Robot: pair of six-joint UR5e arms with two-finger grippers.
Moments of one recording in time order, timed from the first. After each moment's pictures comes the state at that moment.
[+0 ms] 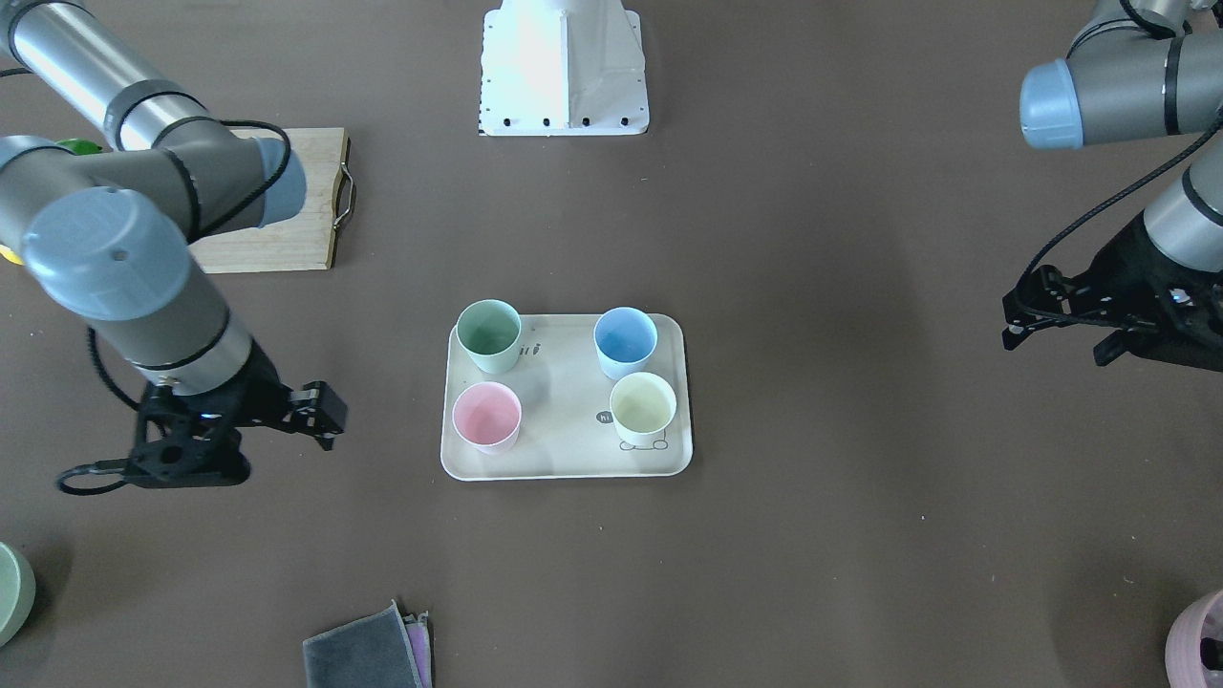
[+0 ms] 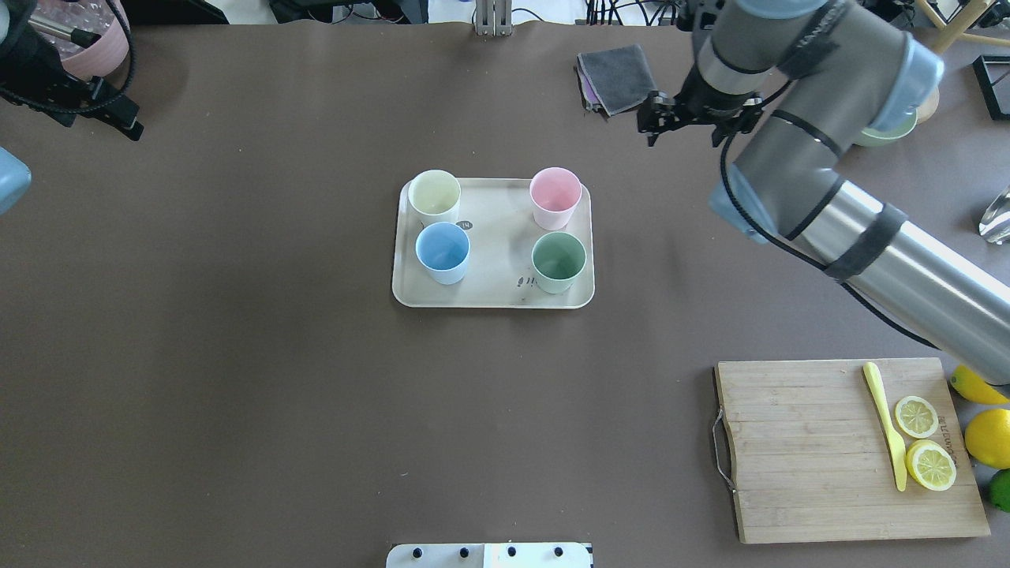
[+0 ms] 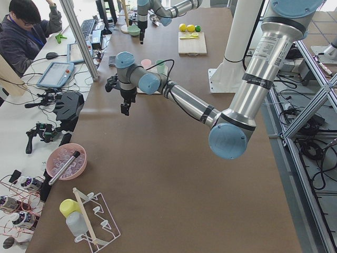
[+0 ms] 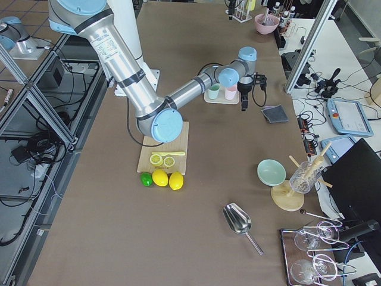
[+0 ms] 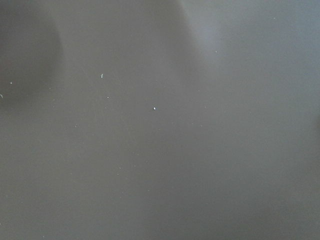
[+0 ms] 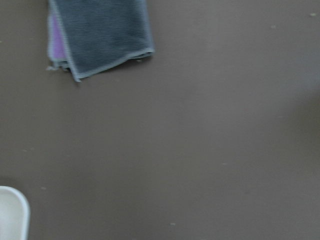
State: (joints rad) left arm -1.22 -1.91 -1.74 -1.57 -2.25 -0.40; right arm 1.00 -1.03 1.53 -1.50 2.11 0.75
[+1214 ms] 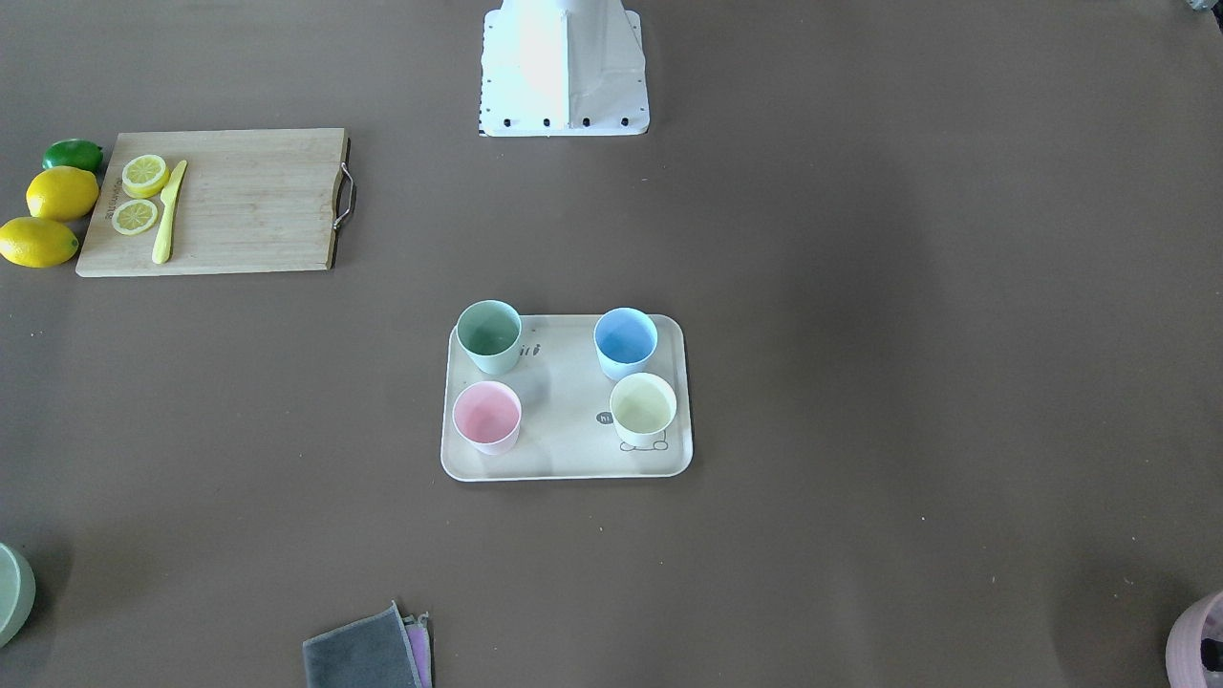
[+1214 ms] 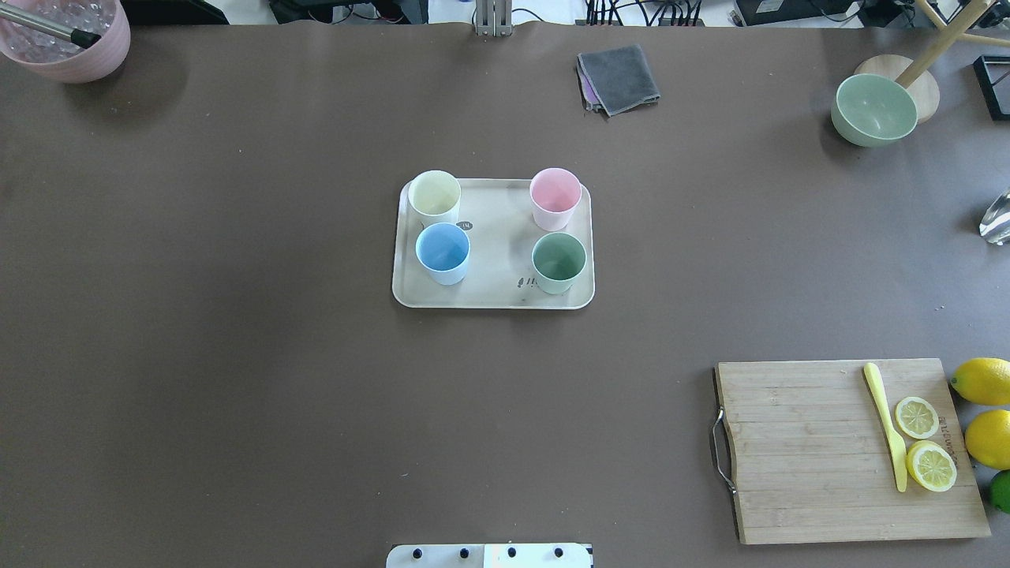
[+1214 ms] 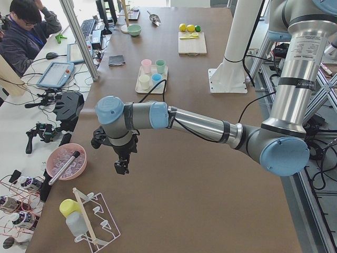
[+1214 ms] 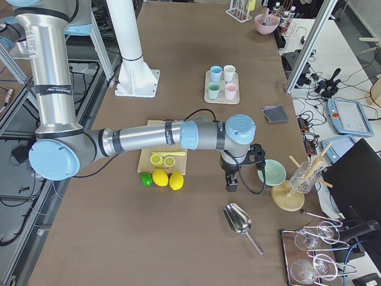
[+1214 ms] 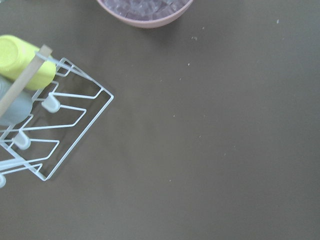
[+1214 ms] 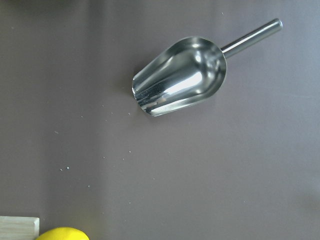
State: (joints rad) left arm -1.64 -1.72 -1.63 -1.28 -2.32 0.31; right arm 1.63 -1.59 1.75 -1.84 2.23 -0.18
